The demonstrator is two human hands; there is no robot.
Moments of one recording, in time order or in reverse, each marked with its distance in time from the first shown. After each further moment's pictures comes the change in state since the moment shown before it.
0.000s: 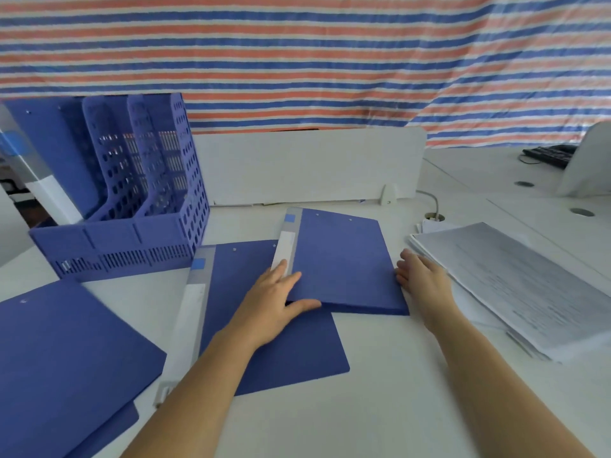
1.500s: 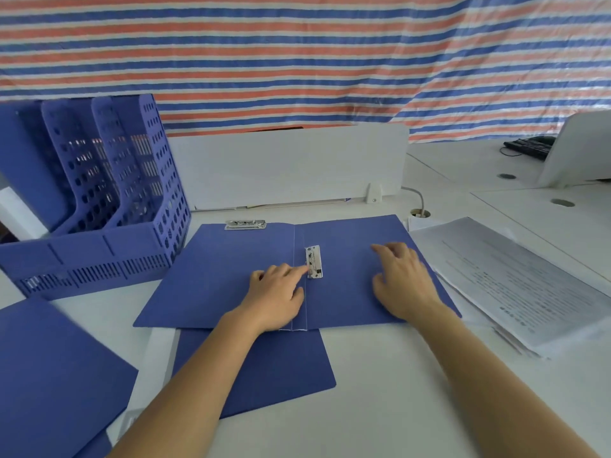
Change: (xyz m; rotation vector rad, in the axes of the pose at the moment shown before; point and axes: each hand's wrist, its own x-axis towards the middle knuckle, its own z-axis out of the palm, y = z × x) left_hand 0.052 0.011 0.012 0.298 -0.093 0.118; right_hand 0.015 -0.001 0.003 -1.178 -0.106 -0.505
